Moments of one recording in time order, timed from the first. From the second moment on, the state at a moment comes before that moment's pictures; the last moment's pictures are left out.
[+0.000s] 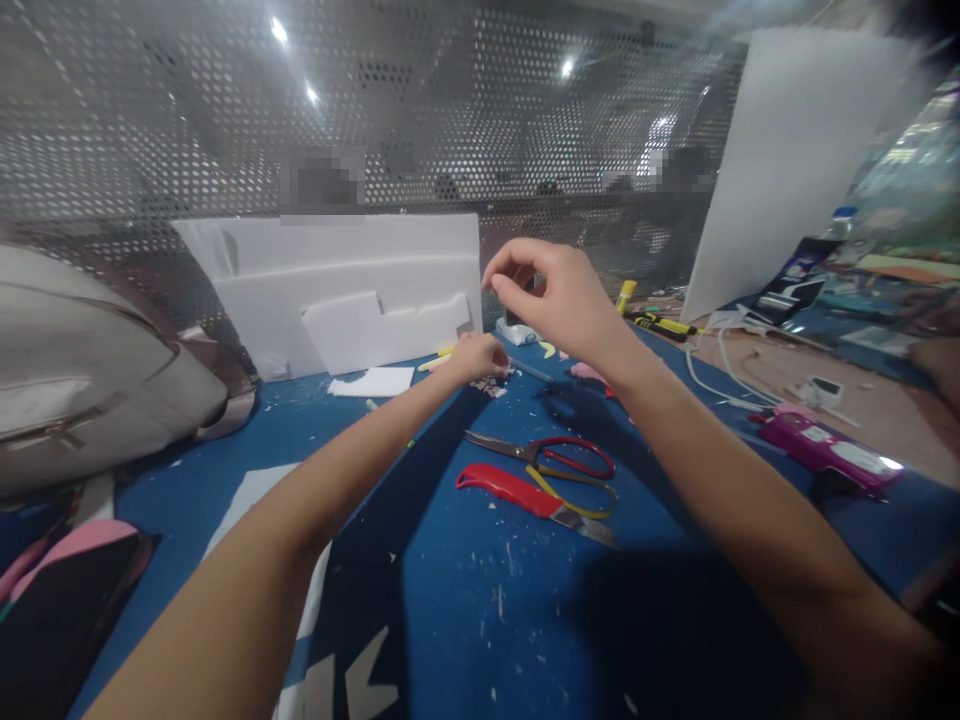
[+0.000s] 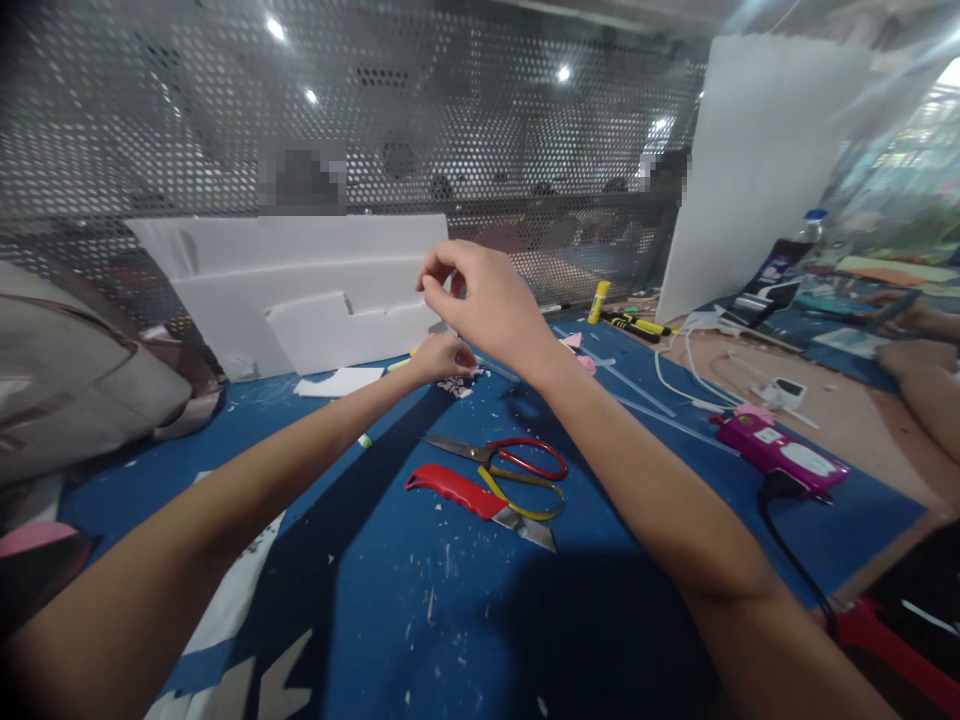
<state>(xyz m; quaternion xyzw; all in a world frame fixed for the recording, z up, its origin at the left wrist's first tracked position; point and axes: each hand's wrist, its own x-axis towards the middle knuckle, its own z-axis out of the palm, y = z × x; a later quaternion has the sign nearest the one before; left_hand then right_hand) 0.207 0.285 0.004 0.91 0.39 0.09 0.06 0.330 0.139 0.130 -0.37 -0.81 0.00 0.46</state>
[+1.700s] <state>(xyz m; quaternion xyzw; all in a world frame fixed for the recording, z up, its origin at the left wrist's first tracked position) 0.202 0.273 -0.005 0.89 0.44 0.11 -0.01 0.330 0.136 0.132 -0.37 -0.81 -0.01 0.46</state>
